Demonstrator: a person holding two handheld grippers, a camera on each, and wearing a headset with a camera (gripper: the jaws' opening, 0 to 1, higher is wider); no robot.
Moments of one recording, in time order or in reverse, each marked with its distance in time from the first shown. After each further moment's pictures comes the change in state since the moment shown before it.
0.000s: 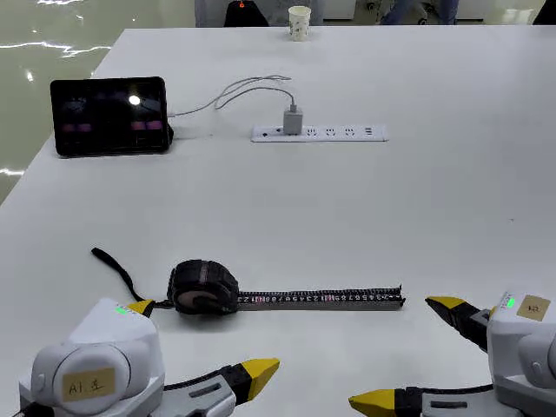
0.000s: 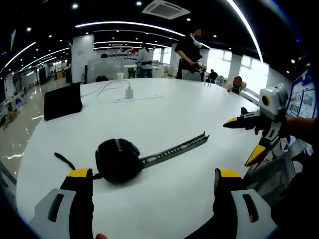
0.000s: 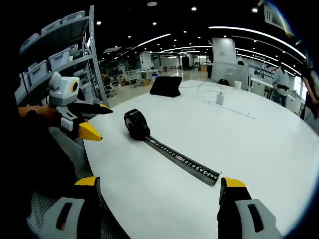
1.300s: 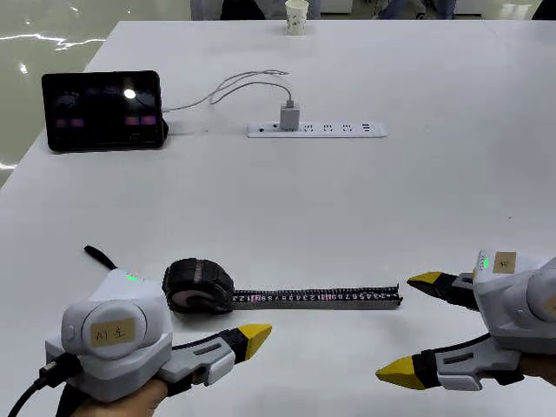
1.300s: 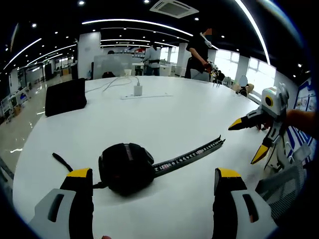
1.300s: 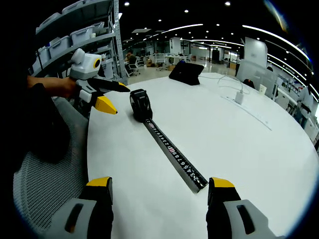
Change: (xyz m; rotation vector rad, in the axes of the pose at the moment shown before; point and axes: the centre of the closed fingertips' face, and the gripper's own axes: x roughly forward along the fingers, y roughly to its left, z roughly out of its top) left arm 0.039 0.027 0.000 -0.040 0.009 0.048; right arm 0.017 -0.039 -0.014 -0.205 0.141 0.162
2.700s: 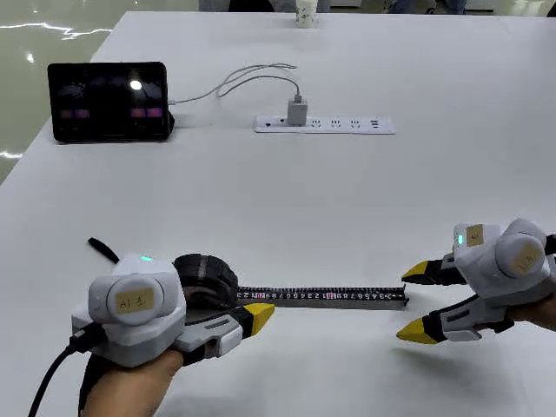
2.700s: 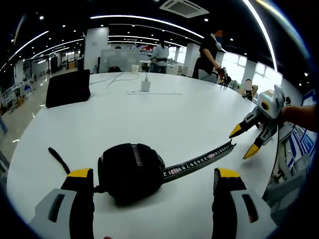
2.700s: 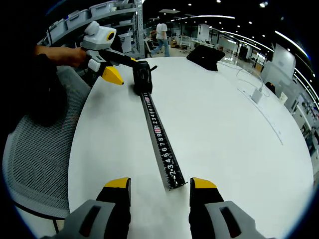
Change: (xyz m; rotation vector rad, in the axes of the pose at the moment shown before) left arm 0.027 0.014 -0.005 -0.064 0.013 0.032; right arm 0.021 -0.042 -0.025 -0.205 0.188 0.113
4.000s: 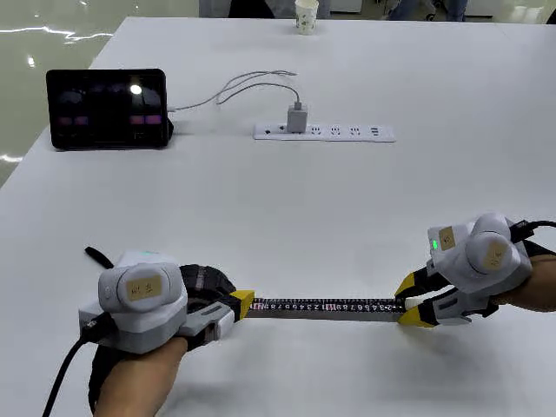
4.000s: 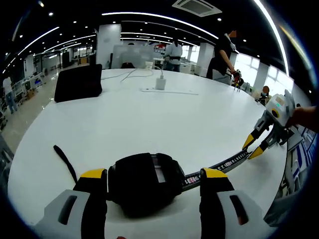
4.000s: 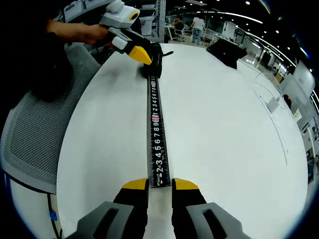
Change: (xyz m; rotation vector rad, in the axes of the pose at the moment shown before) left arm 0.020 0.025 0.005 -0.058 0.026 0.106; right arm 0.013 -0.020 -0.013 -0.172 0.126 0.083
